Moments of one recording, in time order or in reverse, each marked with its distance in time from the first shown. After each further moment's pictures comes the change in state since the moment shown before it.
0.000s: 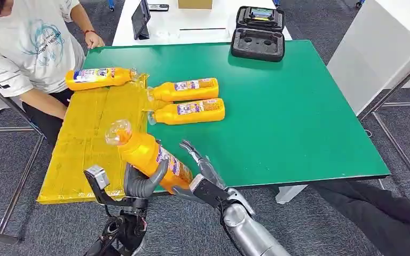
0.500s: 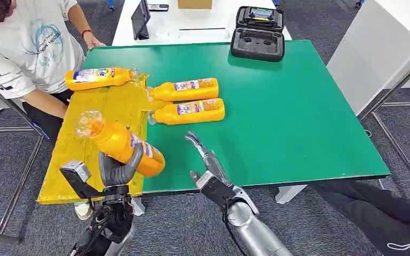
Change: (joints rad) left arm -0.033 0.016 0.142 -0.034 -0.149 0.239 -0.066; right arm 0.035 -0.026 0.002 -0.139 -0.050 -0.001 0.001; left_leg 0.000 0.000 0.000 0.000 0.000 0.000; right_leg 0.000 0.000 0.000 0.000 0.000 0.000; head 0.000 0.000
